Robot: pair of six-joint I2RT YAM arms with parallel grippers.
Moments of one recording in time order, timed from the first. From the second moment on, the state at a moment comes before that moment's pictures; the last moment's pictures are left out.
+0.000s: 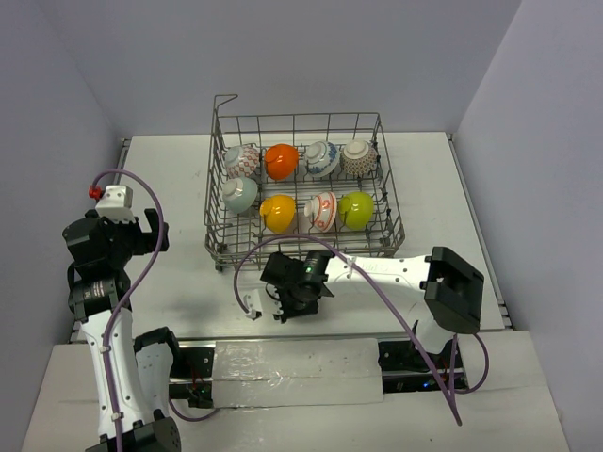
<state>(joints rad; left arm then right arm) 0.35 0.64 0.79 -0.54 0.37 0.08 1.21 1.63 1.13 -0.81 -0.16 -0.58</state>
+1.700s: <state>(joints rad) 0.35 0.60 0.78 -0.53 0.38 0.08 0.98 1.71 1.98 -1.30 -0.58 -0.63</state>
